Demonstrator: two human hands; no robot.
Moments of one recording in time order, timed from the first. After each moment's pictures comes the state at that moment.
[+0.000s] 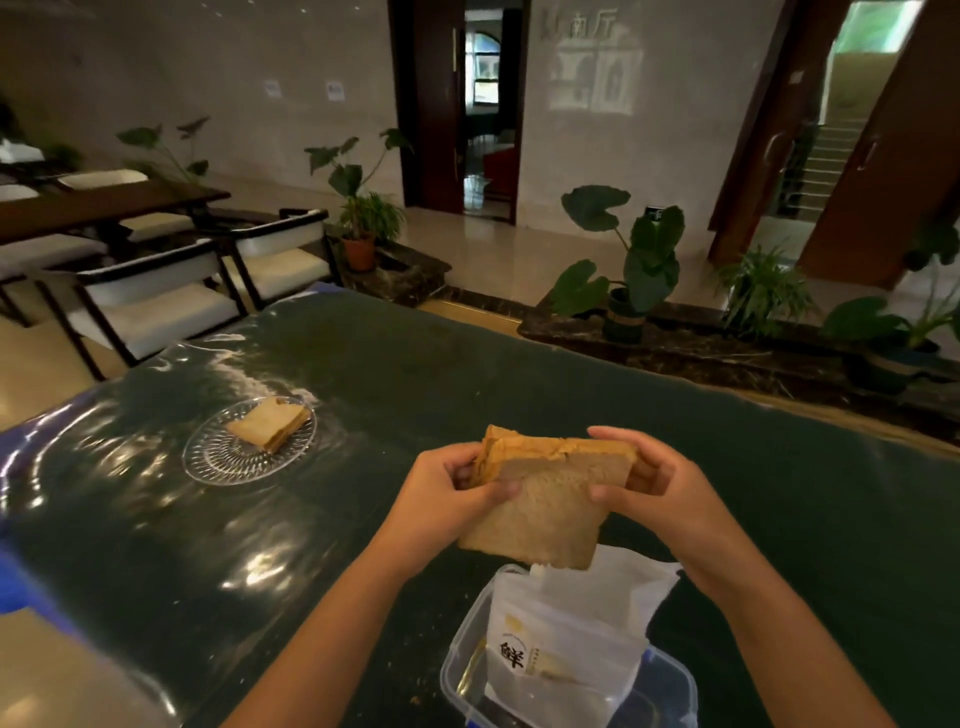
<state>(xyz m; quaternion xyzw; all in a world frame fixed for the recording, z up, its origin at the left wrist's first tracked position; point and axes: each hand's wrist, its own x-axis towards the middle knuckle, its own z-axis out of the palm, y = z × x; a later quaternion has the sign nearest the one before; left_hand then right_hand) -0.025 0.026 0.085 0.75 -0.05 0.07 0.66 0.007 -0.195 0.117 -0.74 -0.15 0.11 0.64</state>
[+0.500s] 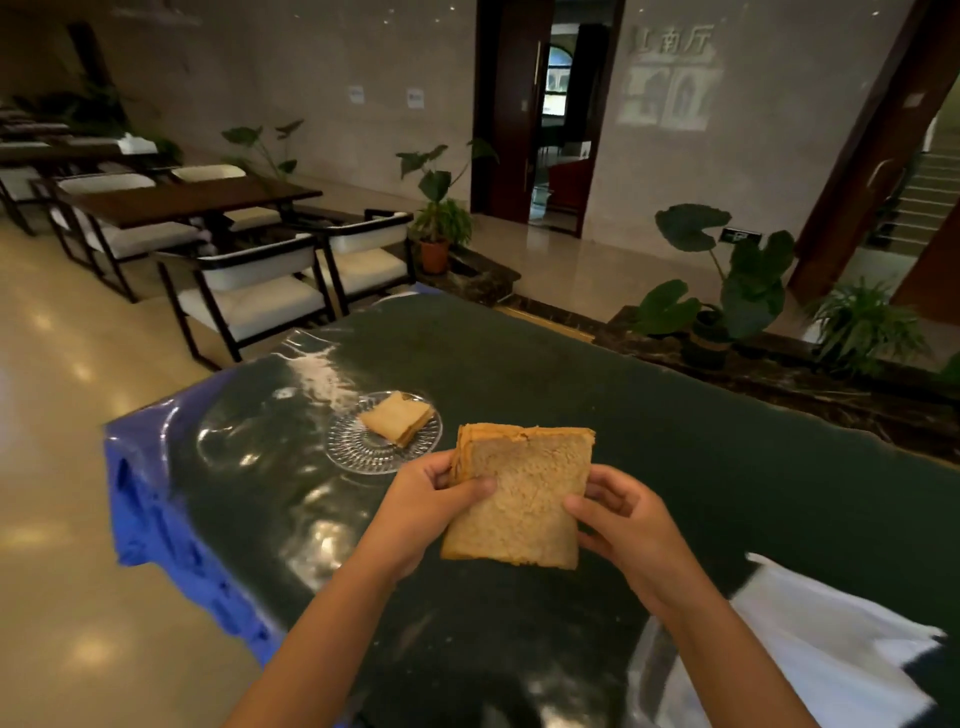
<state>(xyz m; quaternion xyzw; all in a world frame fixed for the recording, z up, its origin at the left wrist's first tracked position) -0.094 0.239 0.068 0.66 0.07 0.08 0.74 -0.037 0.033 0.074 -0.68 -0.13 0.18 0.70</state>
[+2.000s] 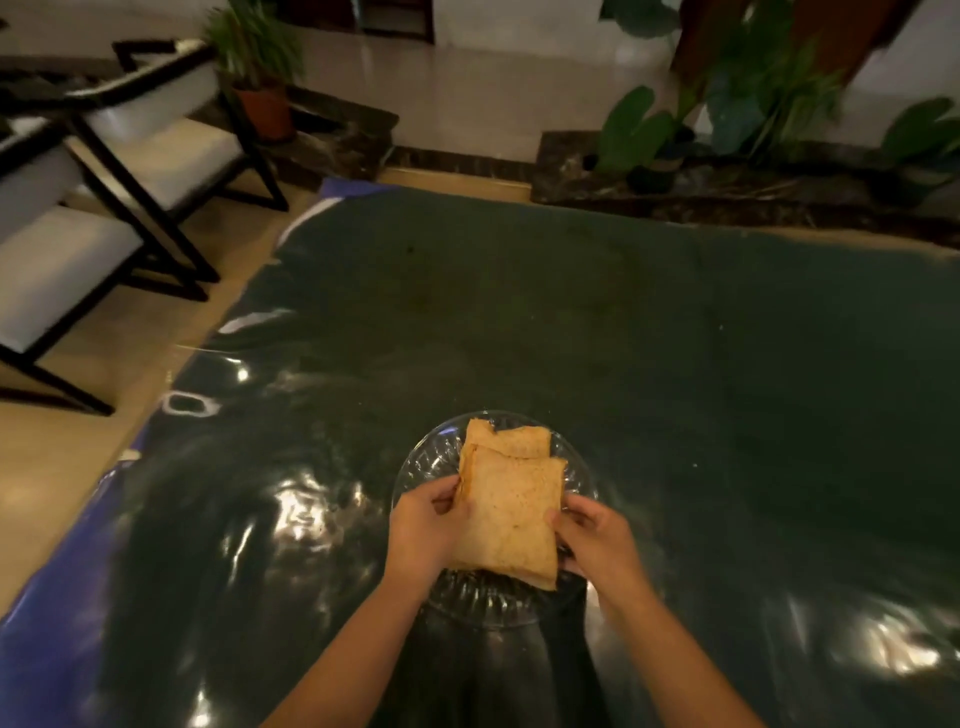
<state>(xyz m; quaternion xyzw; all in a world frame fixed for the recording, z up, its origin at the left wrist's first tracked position) 0.183 0.607 -0.127 0.82 0.16 -0.09 0.54 0.165 0.428 -0.131 -0.68 0.27 0.15 0.66</state>
